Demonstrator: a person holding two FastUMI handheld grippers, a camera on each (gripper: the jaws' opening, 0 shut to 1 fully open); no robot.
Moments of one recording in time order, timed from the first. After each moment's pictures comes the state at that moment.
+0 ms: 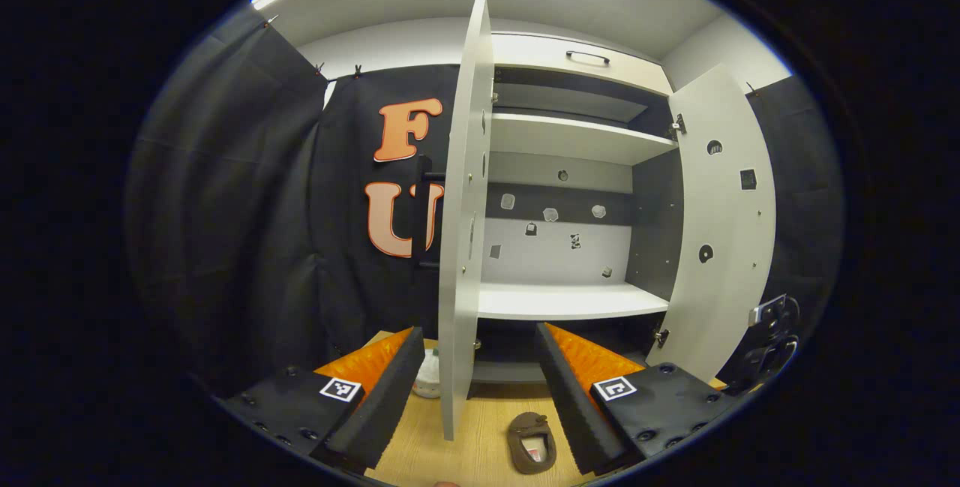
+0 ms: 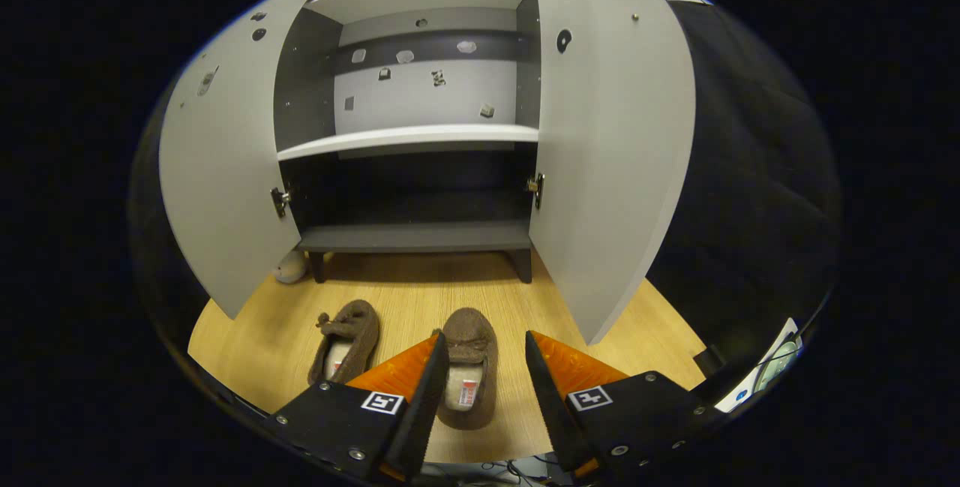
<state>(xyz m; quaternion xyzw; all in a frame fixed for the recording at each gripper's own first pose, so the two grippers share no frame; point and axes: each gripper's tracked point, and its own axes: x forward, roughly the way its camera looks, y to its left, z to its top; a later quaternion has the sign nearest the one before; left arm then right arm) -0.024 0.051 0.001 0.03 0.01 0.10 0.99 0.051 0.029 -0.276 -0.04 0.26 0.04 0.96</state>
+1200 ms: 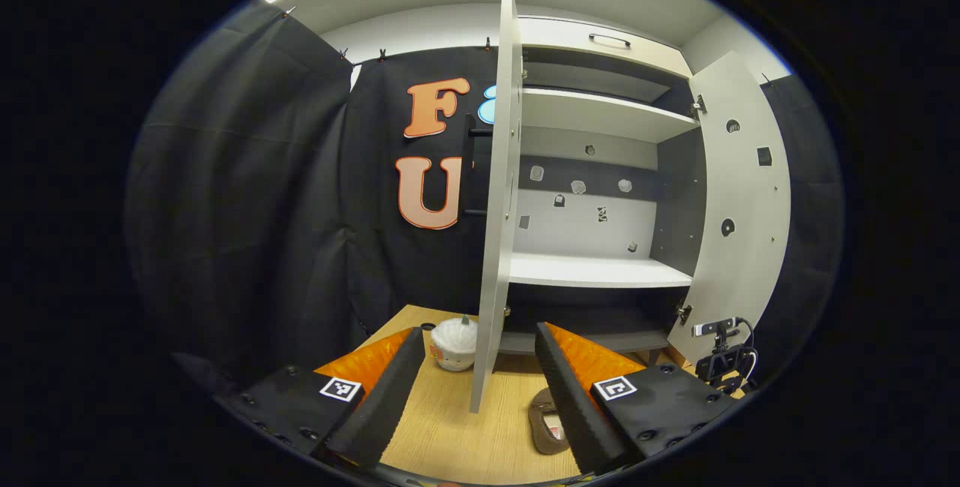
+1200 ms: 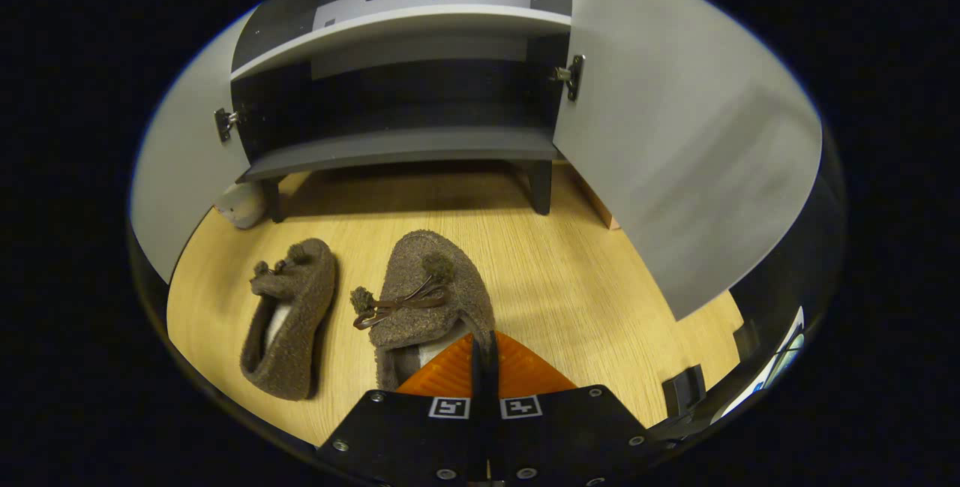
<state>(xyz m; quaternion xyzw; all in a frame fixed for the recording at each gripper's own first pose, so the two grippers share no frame) -0.057 0.074 -0.040 0.01 0.04 0.14 0.99 0.097 0.038 -0.356 -0.05 0.35 0.04 0.93</state>
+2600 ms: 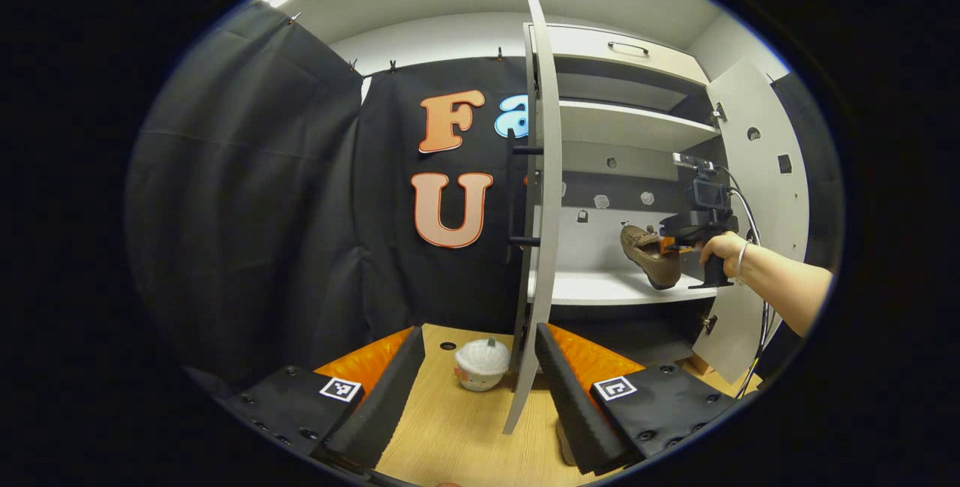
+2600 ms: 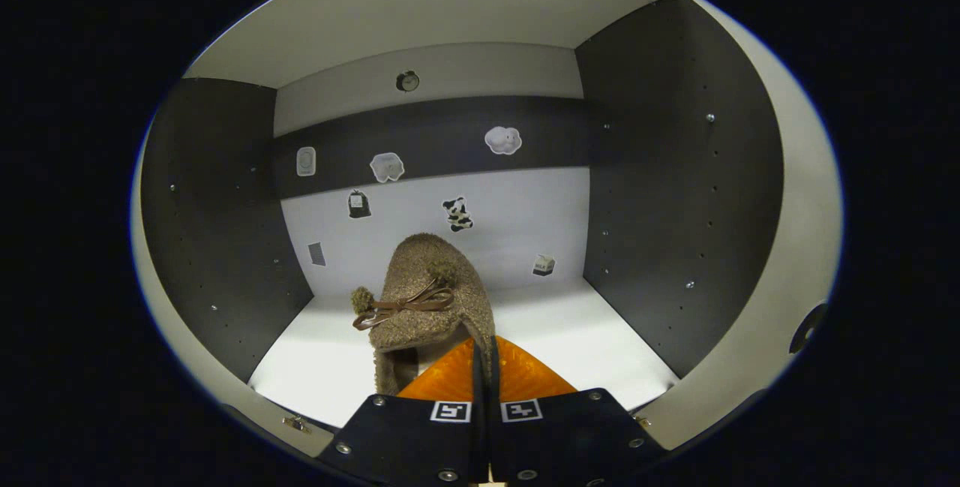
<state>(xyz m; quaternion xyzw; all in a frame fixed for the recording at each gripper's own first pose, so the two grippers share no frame) -0.039 0.128 -0.023 0.04 0.02 0.17 0.99 0.422 0.153 -0.052 0.02 0.16 0.04 0.99</state>
